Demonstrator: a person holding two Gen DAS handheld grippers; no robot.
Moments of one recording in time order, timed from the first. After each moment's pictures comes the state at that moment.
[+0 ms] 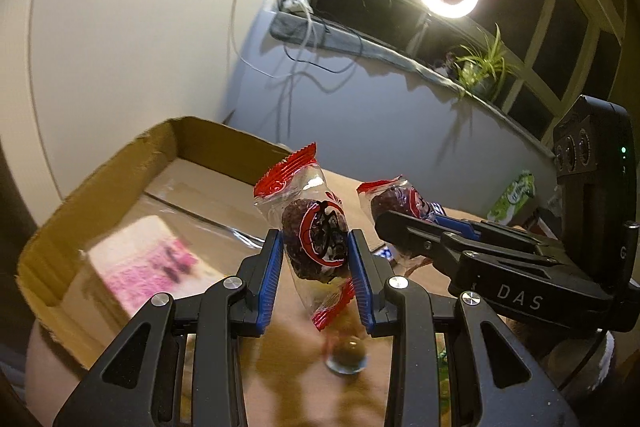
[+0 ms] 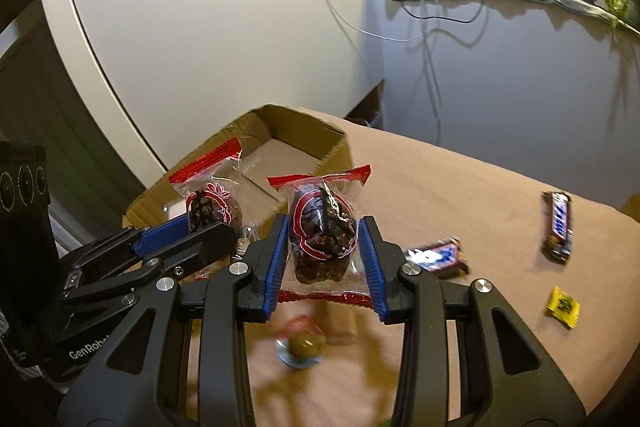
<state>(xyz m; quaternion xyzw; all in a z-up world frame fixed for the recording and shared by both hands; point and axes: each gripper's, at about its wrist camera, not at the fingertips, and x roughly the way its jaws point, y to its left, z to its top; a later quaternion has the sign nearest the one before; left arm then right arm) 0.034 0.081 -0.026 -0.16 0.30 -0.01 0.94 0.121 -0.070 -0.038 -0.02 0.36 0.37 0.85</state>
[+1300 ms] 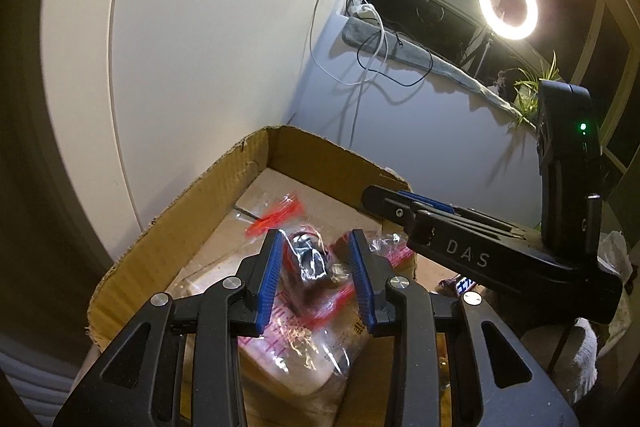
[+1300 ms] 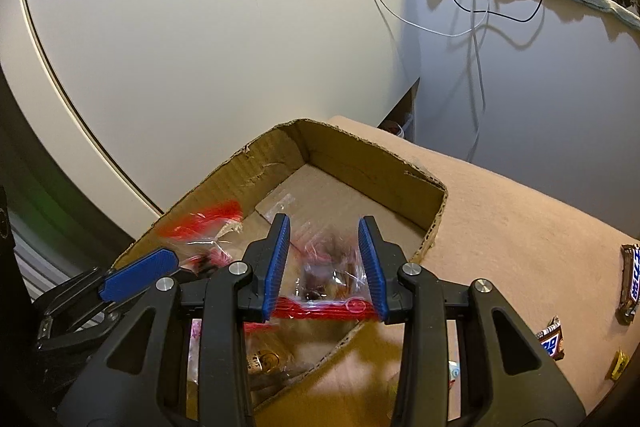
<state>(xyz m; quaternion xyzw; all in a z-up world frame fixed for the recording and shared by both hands) 0.034 0.154 -0.035 -0.19 0.31 0.07 0.93 0.170 0.036 -0.056 -0.03 0.38 0.39 0.84</state>
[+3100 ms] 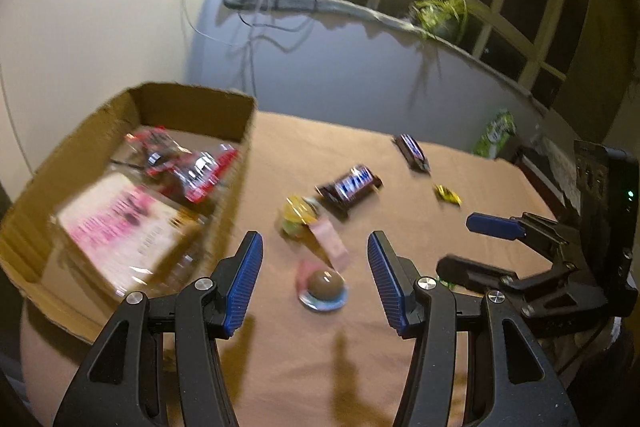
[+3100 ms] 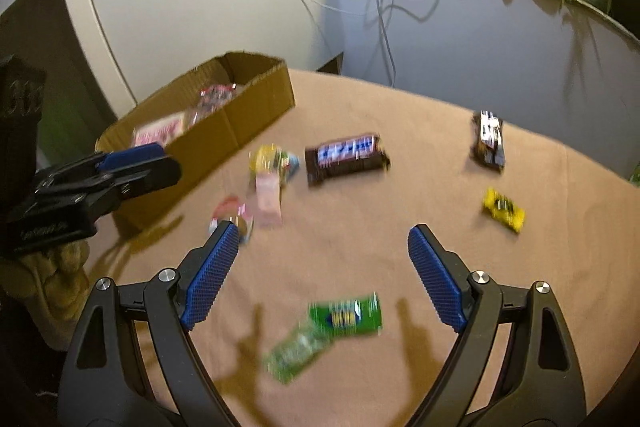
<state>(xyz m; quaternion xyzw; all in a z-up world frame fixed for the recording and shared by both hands) 0.012 0.037 -0.054 -0.10 0.36 -0.08 0.93 0.068 -0.163 -0.082 -0.05 0.38 0.32 0.87</state>
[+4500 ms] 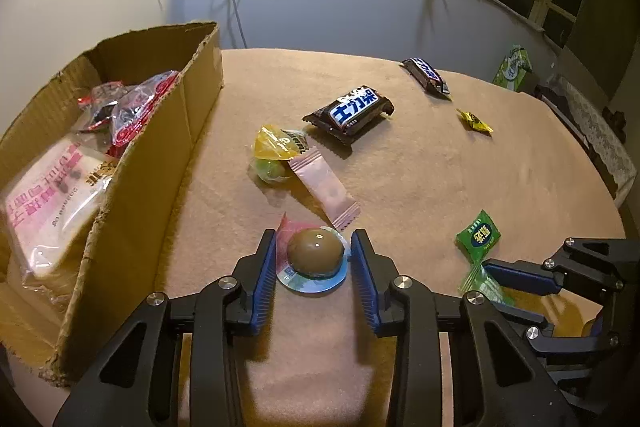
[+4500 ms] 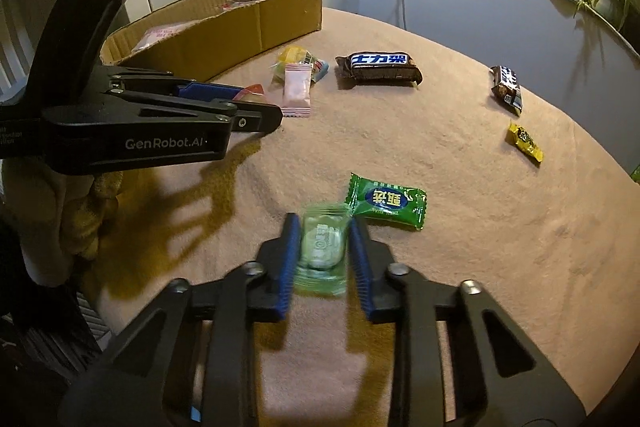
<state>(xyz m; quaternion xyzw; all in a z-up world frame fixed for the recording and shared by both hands) 0.035 0.008 -0.104 -0.03 0.43 -0.07 0.90 0.016 -0.149 -0.126 -0.14 0.40 0.31 0.85</state>
